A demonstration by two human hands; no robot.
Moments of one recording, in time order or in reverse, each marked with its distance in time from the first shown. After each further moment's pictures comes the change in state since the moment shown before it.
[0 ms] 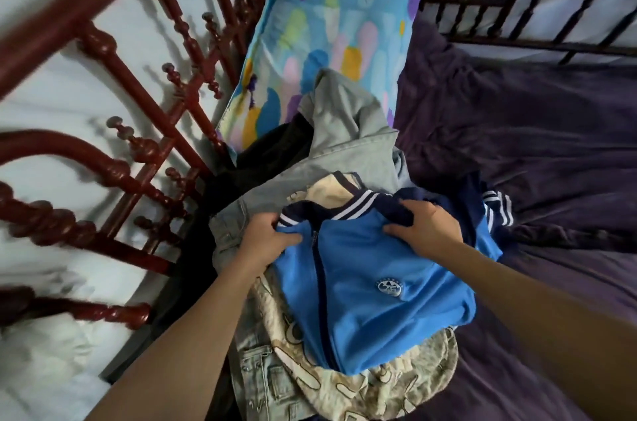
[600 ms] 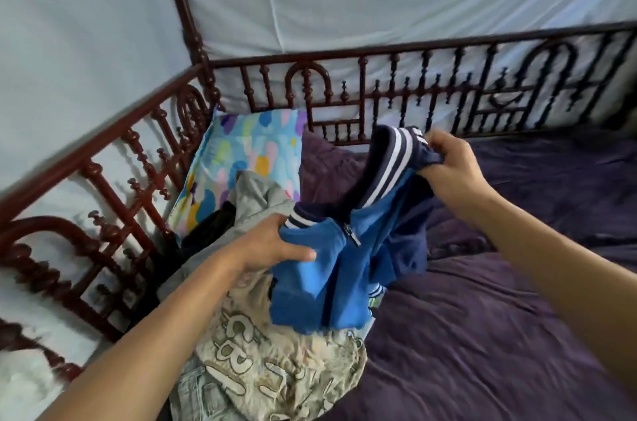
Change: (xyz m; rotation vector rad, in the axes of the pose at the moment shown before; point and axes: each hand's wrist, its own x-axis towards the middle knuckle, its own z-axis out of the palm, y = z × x) left_hand -0.278 0.211 0.054 0.223 -0.329 0.514; right_hand -0.238 0.093 -0.293 0.766 0.561 -0.298
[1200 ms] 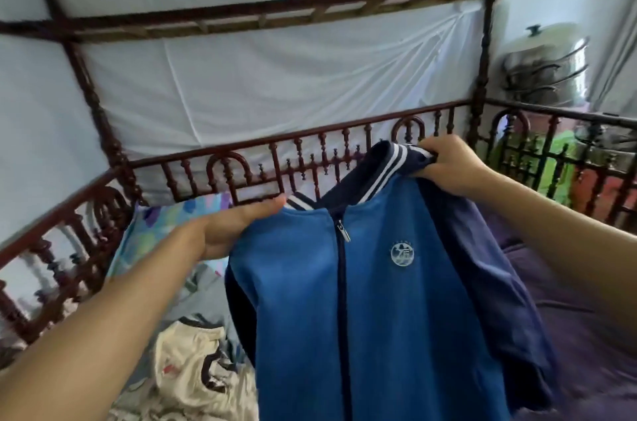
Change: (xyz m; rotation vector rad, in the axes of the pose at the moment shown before) left_hand -0.039 0.181 0.021 -0.238 -0.573 0.069; right_hand -0.084 -0.099 -0.236 -0.610 0.192 -0.035
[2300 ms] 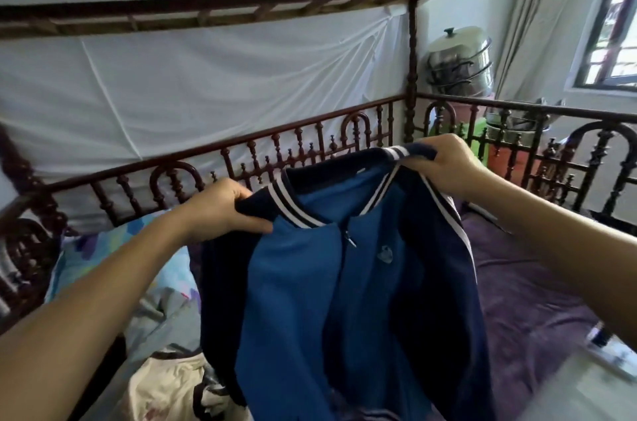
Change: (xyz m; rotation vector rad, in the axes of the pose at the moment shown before) left_hand 0.001 0.014 -0.067 0.745 0.200 0.404; right_hand -0.047 -0.048 0.019 0.013 0.199 0.081
